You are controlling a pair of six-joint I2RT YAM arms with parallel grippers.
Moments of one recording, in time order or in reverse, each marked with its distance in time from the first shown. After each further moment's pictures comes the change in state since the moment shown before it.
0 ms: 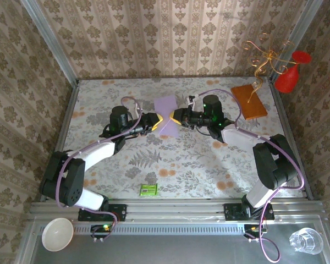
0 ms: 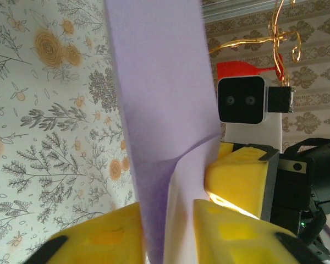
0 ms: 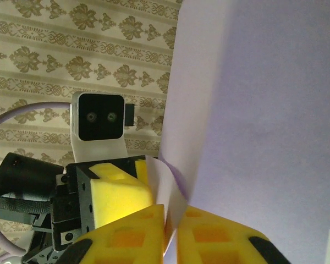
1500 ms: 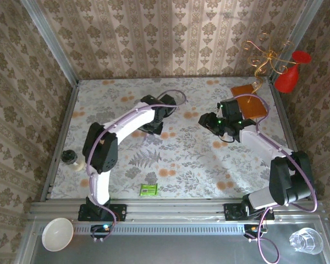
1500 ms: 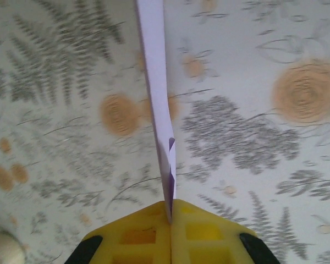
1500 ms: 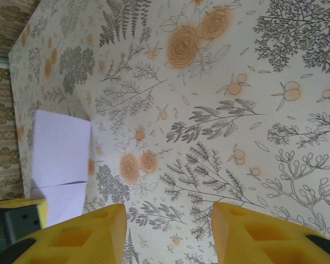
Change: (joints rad) left arm -0.309 0.556 0.975 -1.662 -1.077 0.774; right arm -0.176 -0.198 -0.038 -0.657 0.422 -0.299
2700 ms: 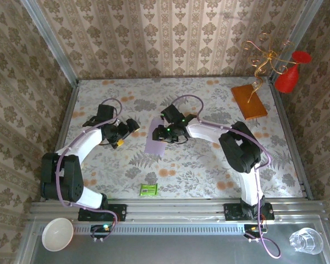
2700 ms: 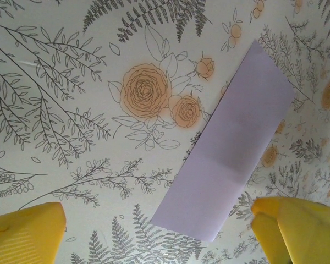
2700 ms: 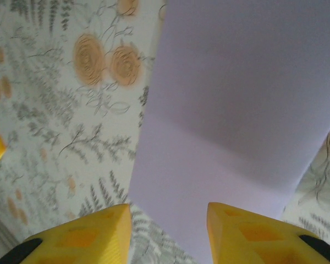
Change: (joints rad) left arm 0.550 -0.545 -0.784 0.692 0.722 -0.330; right arm 0.444 0.600 0.502 -0.091 0.003 -0.024
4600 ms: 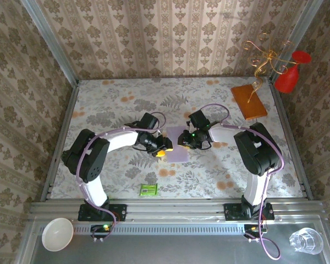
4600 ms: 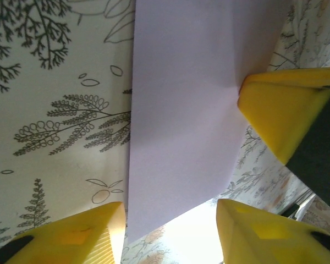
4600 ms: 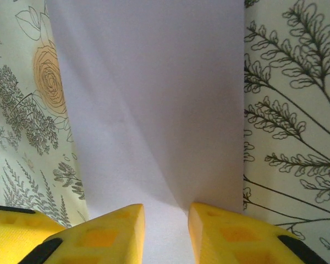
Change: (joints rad) left arm -0.433 0.319 0.081 0.152 0.201 -0.104; right arm -0.201 -0.178 -0.399 0.120 -0.072 -0.055
